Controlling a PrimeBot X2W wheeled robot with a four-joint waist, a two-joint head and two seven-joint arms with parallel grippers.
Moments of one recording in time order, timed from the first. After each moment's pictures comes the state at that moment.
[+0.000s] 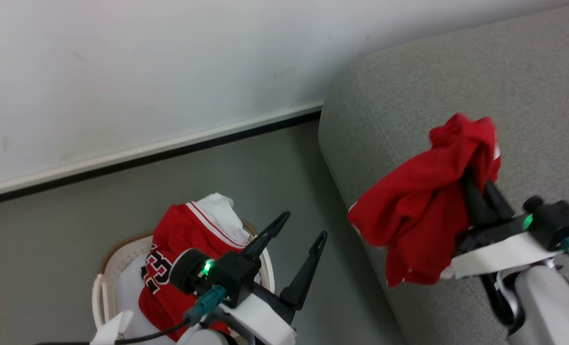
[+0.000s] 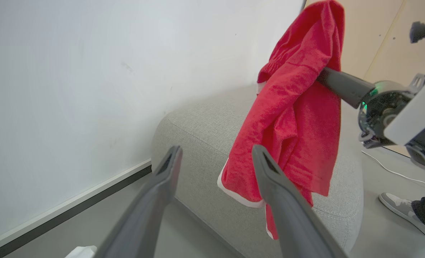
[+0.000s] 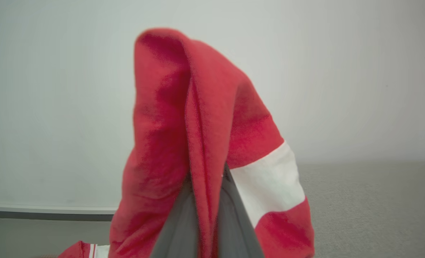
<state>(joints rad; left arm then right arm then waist) -0.25 0.11 -0.51 0.03 -0.18 -0.07 -0.09 -0.40 -0.14 0.26 0.28 0.34 0.13 -0.26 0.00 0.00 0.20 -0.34</state>
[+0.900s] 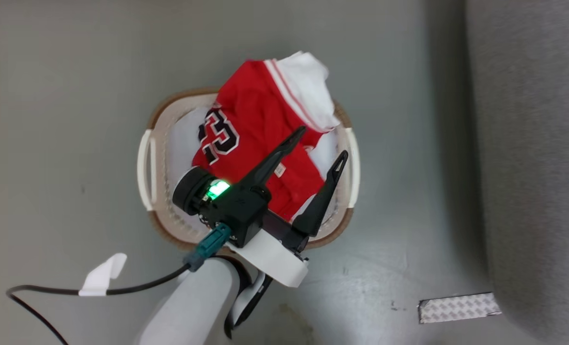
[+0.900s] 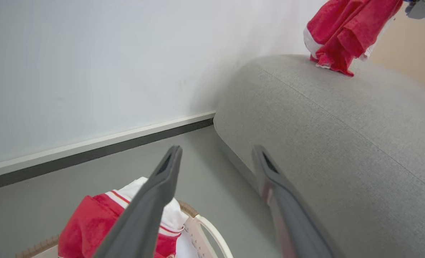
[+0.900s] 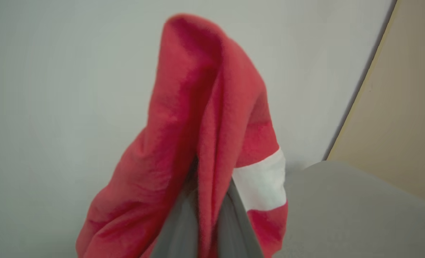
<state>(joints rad) -0.54 0.09 -0.53 0.05 -0.16 -0.08 -0.14 -1.29 -0.41 -0.64 0.67 -0.14 0.13 -0.12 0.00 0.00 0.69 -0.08</state>
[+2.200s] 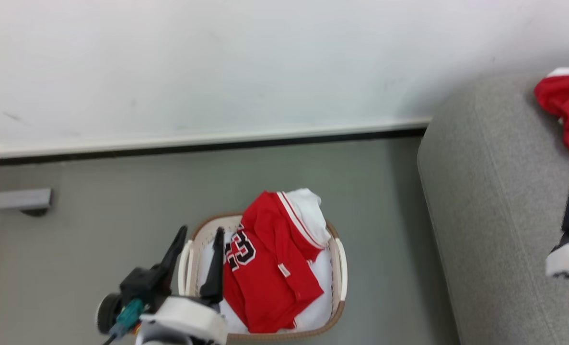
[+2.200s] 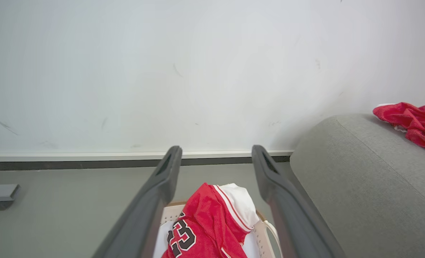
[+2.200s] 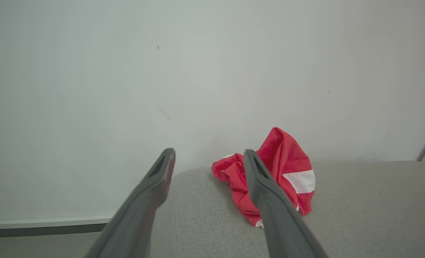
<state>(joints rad) -0.23 0.11 -0.32 0.25 -0.30 0.09 -0.26 -0.44 -0.08 -0.35 0.39 -0.05 0.13 -0.26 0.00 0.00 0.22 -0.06</state>
